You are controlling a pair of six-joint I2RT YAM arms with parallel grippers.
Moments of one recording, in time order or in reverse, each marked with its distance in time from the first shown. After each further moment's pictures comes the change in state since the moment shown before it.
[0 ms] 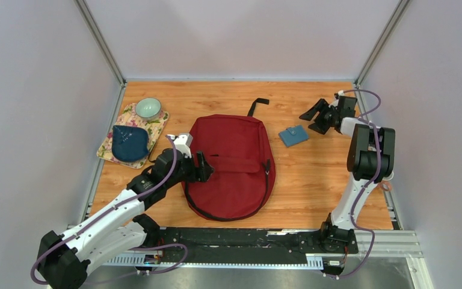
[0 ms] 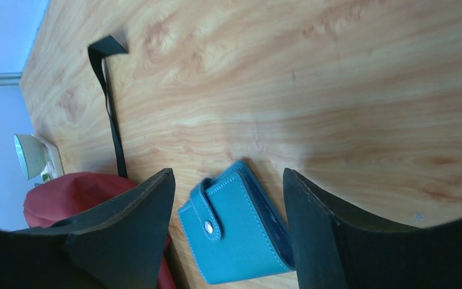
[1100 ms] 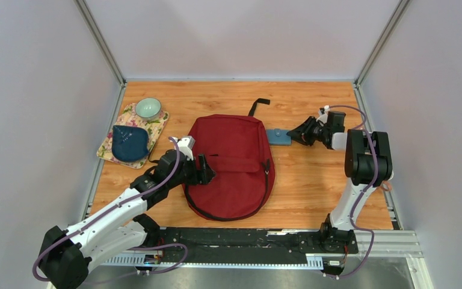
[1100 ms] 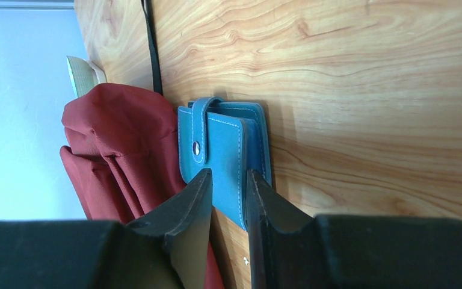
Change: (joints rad) left arm 0.000 0.036 -0.030 0.016 0.045 -0.037; right arm 0.074 -0.071 -0.311 0.259 -0.230 0.142
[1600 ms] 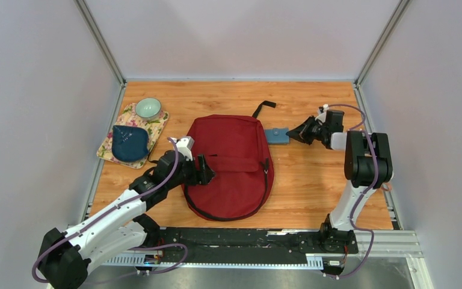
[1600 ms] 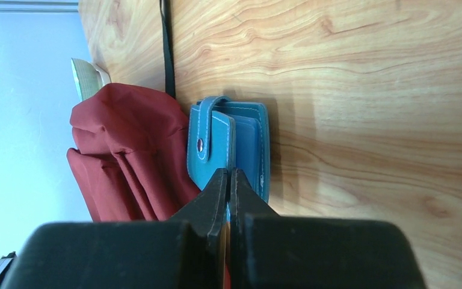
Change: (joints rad) left arm 0.000 -0.019 -0.008 -0.001 -0.001 -0.003; right arm 0.027 -0.014 -0.002 0.011 0.026 0.033
